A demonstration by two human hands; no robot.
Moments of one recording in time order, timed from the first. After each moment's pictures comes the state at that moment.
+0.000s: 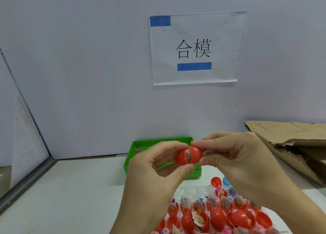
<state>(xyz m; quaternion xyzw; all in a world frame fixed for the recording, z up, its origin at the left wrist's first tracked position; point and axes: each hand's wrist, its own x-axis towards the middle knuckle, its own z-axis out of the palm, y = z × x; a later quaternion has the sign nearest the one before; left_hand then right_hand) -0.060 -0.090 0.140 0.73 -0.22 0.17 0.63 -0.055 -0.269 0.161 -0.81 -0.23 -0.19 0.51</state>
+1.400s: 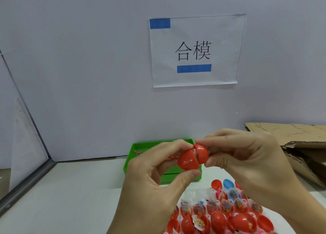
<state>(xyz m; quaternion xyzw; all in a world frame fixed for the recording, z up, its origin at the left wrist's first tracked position) -0.061 -0.089 0.142 0.69 -0.32 0.23 0.61 -0.057 -0.271 0.163 -0.70 -0.31 -0.22 0.61</state>
